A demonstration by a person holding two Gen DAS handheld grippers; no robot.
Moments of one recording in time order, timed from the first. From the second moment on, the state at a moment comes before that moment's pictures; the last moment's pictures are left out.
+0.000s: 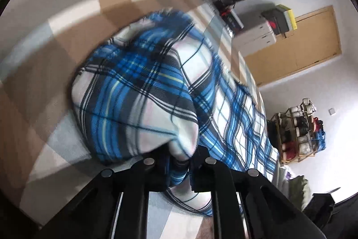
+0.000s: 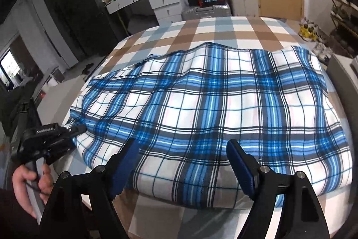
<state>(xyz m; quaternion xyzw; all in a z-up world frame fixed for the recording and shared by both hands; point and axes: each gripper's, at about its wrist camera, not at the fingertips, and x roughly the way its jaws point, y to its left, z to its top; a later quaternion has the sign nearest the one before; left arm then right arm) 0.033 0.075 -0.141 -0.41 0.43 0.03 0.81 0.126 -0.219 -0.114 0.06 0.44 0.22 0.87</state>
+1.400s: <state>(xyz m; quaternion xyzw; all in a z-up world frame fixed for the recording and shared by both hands) 0.041 0.073 0.000 -0.16 0.25 0.02 0.95 0.168 -0.152 -0.152 0.07 0.54 0.23 0.81</state>
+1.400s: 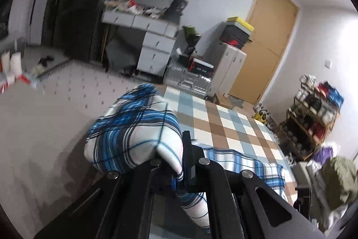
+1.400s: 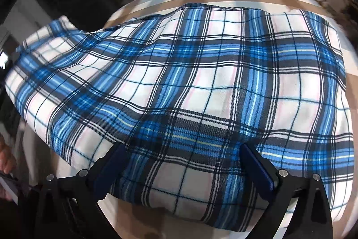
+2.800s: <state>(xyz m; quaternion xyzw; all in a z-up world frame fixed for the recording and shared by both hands) 0.101 -0.124 -0.117 0.01 0.49 -0.23 0.84 0.138 -0.318 -0.084 0.16 0.46 0.26 0.84</state>
